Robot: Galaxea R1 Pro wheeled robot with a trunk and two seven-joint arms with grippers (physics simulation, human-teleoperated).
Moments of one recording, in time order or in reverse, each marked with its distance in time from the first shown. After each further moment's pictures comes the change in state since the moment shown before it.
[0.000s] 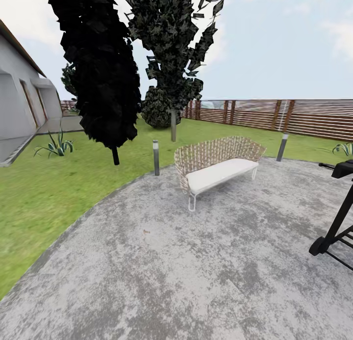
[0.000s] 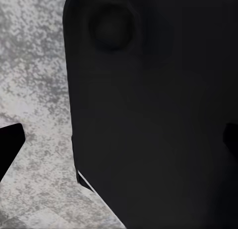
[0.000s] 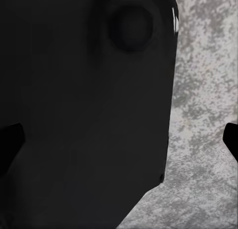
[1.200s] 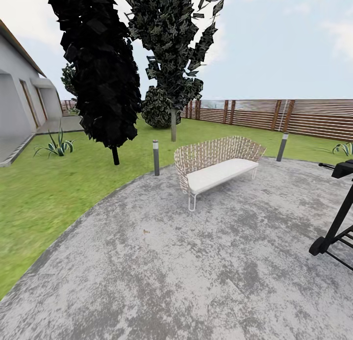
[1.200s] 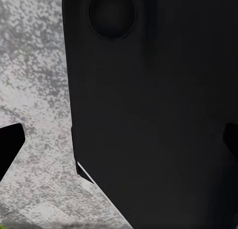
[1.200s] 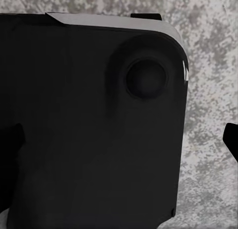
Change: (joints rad) left arm 0.002 -0.002 0.003 0.020 0.002 -0.002 0.006; right arm -0.012 0.022 -0.001 -0.065 0.004 -0.003 -0.004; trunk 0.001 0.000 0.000
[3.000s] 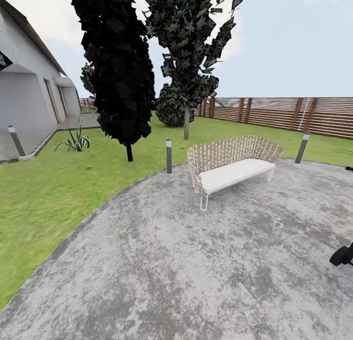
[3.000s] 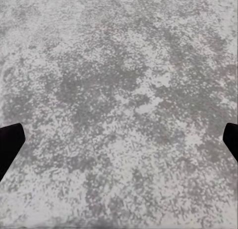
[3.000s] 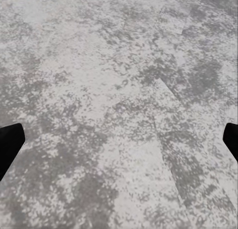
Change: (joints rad) left arm -0.129 0.069 0.106 -0.408 0.087 -0.359 -0.014; right arm -0.069 -0.091 -0.003 -0.444 -0.001 -0.420 -0.002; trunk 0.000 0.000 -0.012
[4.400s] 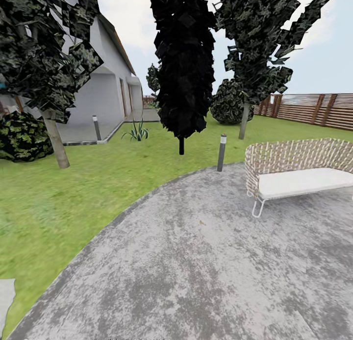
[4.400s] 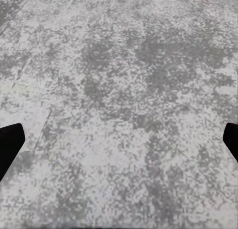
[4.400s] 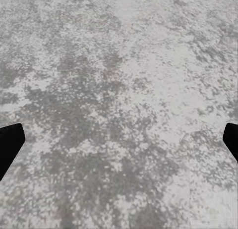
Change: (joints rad) left arm -0.004 -0.006 -0.008 0.007 -0.012 0.001 0.011; right arm 0.000 0.002 0.005 0.002 0.003 -0.002 0.000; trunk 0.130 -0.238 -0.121
